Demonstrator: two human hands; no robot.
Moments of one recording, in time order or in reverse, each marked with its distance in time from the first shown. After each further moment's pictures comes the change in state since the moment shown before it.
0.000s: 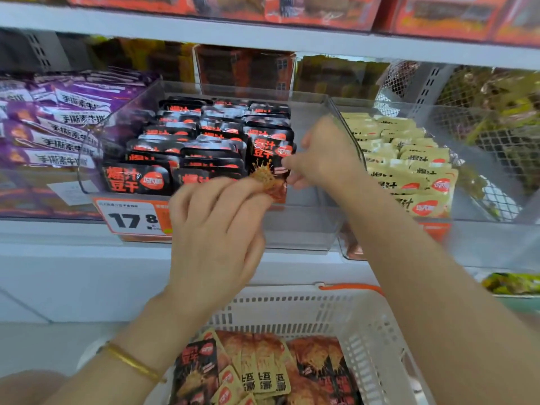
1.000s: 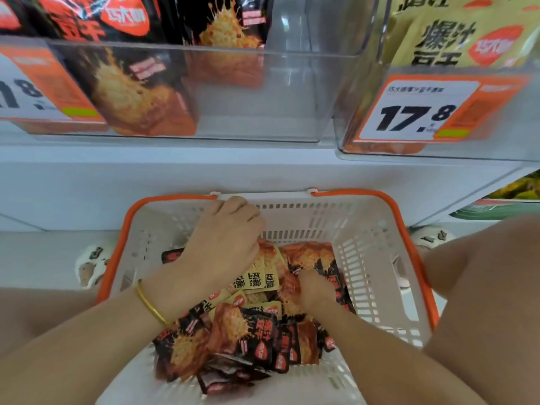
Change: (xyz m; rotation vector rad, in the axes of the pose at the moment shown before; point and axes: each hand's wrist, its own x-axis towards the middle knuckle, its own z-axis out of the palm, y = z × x) left_hand -0.124 0.042 0.080 -0.066 -1.013 0.048; right_hand -0.162 0.355 0.157 -0.744 -0.701 0.389
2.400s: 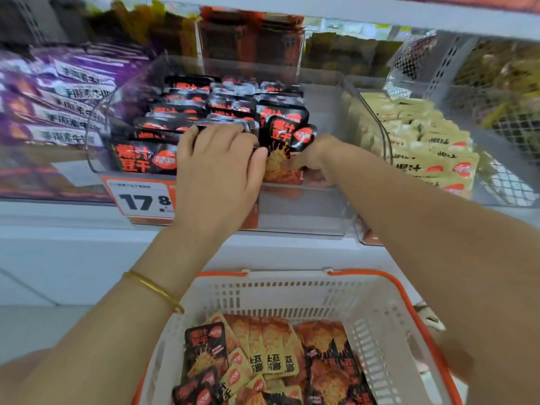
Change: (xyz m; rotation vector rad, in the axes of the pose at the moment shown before) left_hand 0.028 -0.079 -0.164 -0.037 0.718 -0.336; right_hand -0.094 -0.153 -0.375 0.683 0.362 -0.090
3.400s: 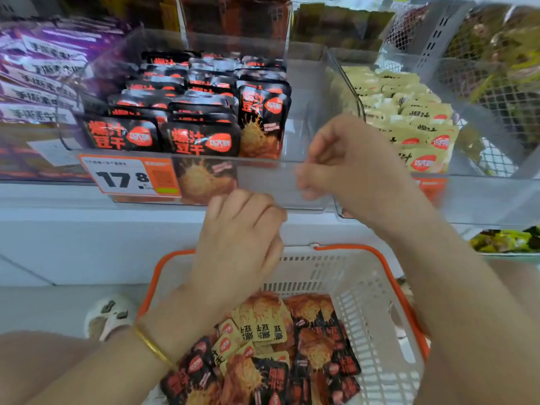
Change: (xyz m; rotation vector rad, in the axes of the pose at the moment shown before) left_hand -0.084 0.046 0.004 -0.181 -0.028 0.323; right_hand -0.118 0.061 -0.013 0.308 0.158 -0.549
